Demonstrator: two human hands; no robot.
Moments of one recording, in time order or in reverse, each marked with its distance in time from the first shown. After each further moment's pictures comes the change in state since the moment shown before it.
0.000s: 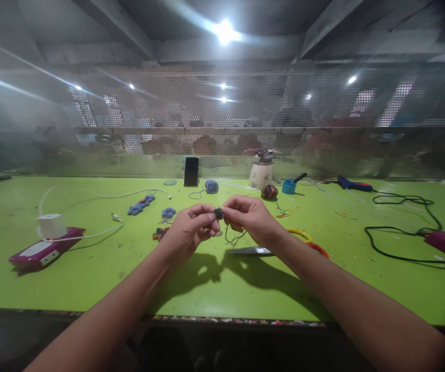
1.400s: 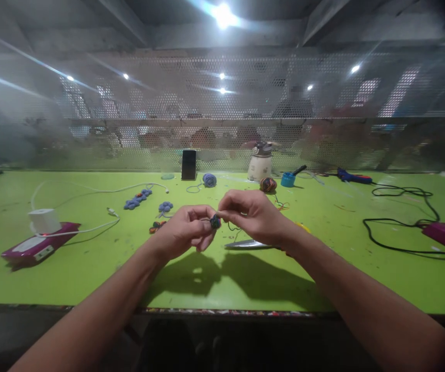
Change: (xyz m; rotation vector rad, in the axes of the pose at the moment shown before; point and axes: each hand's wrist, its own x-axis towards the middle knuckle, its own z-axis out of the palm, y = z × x) left_hand -0.008 0.002 -0.011 0.201 -0.365 -0.021; right_hand -0.013 -0.030 0.001 -0.704 -0.172 -0.378
